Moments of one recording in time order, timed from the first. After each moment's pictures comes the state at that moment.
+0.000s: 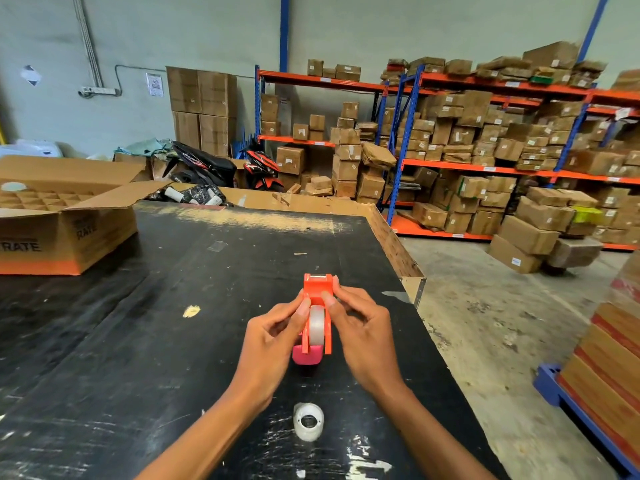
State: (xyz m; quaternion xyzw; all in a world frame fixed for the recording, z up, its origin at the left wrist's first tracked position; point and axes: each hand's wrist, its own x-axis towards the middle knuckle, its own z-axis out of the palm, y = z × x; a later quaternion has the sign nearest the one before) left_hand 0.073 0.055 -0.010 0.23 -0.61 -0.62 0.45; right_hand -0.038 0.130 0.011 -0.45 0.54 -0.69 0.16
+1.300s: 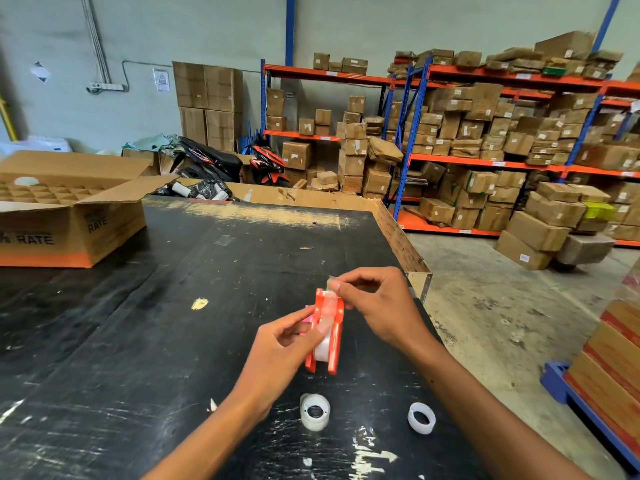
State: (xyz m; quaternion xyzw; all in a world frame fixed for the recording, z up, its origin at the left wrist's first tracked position) left_hand 0.086 0.070 -0.014 0.25 -0.64 -0.63 0.38; right_hand -0.066 0.129 0.044 -0.52 0.64 -0.55 0.12
